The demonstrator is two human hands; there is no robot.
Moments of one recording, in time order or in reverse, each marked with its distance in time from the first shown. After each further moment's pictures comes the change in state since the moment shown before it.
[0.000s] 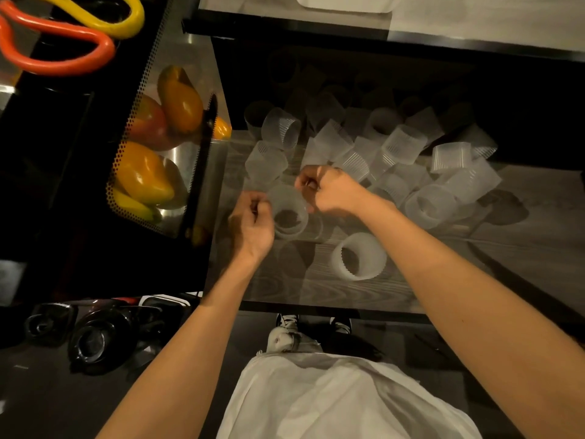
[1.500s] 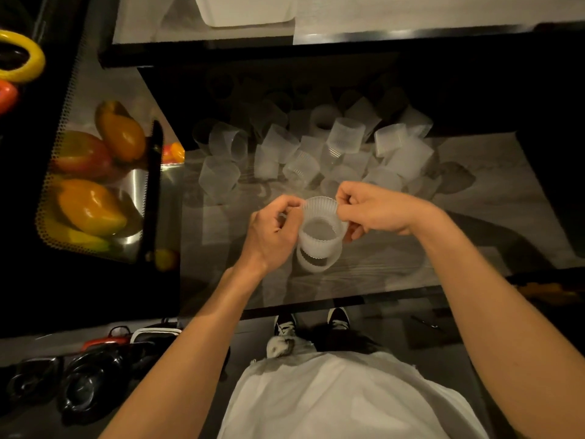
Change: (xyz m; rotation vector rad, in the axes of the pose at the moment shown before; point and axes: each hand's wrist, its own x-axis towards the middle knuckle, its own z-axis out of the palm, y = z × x) left_hand -0.049 0.058 0.041 -0.092 -0.518 0.338; right_hand -0.129 0.063 -0.062 0.332 -0.101 0.216
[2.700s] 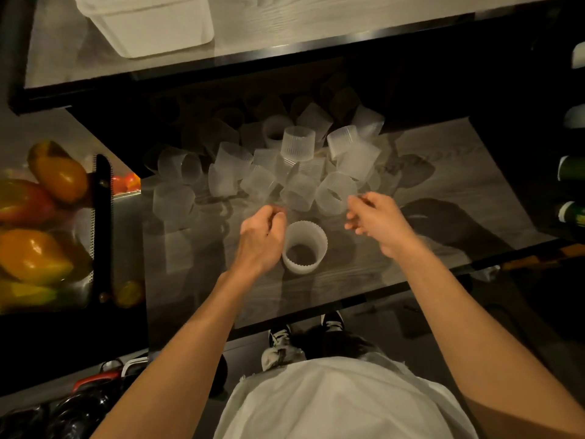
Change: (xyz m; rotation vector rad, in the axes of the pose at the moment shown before) left_hand 0.033 0.015 0.060 0.230 -0.069 -0.122; right_hand 0.000 0.108 -0.021 0.536 0.628 0.088
